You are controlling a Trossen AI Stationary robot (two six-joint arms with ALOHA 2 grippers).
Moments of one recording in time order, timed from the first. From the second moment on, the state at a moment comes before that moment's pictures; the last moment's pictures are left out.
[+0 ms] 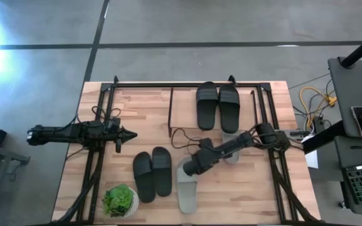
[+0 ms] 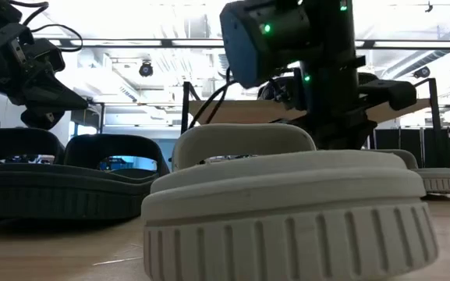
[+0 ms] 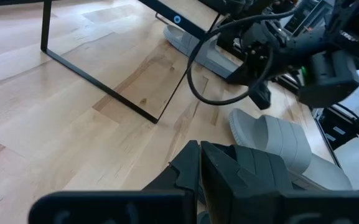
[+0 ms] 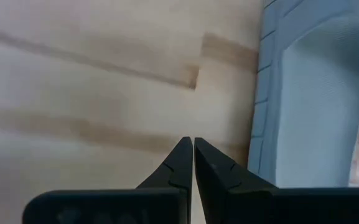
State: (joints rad) left arm -0.04 0.08 0.12 -0.40 -0.16 -0.54; right arm 0.31 2.20 1.62 -1.38 0.35 1.71
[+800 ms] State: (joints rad) left arm -0.04 0.08 0.12 -0.40 -0.16 -0.54; right arm 0.26 2.19 1.44 -1.52 0.38 1.72
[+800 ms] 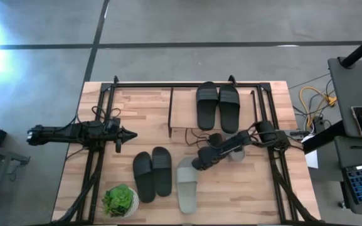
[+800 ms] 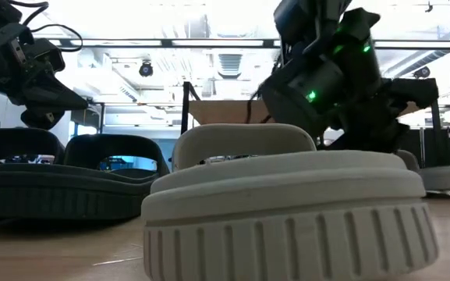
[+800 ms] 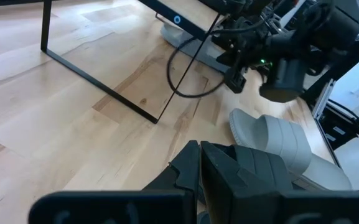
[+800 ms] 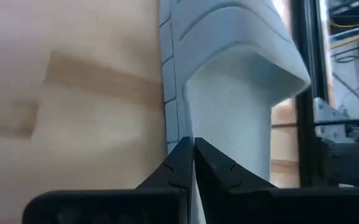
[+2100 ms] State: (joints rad) left arm -0.04 0.08 0.12 -0.40 -0.17 -0.54; right arm 0.56 1.85 1.58 -0.89 0.36 1.48
